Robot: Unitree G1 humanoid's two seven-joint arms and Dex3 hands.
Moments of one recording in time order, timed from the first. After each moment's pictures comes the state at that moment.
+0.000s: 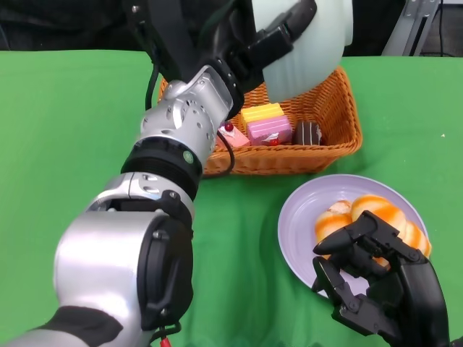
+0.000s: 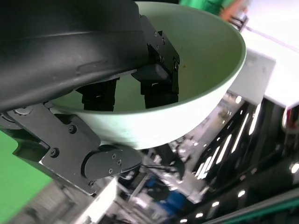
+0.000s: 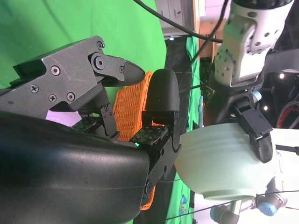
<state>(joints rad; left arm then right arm) -1.24 -0.20 0.33 1.20 -0.35 0.04 -0.28 0.24 0.11 0.13 -0.09 0.09 -0.38 0.15</state>
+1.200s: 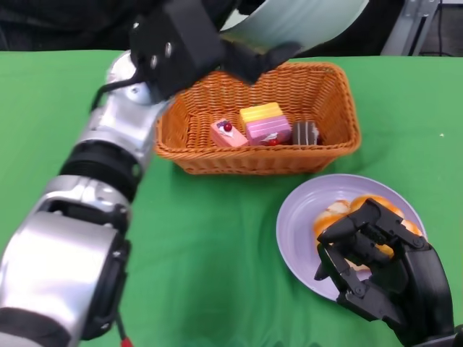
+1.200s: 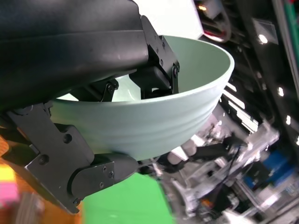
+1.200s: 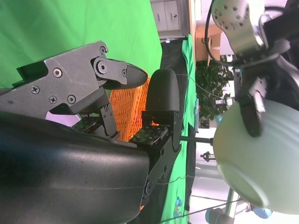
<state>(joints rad) -1.14 0.07 -0.08 1.13 0.21 -0.83 -0.28 0.19 0.08 0.10 -0.09 0.13 -0.36 0.17</state>
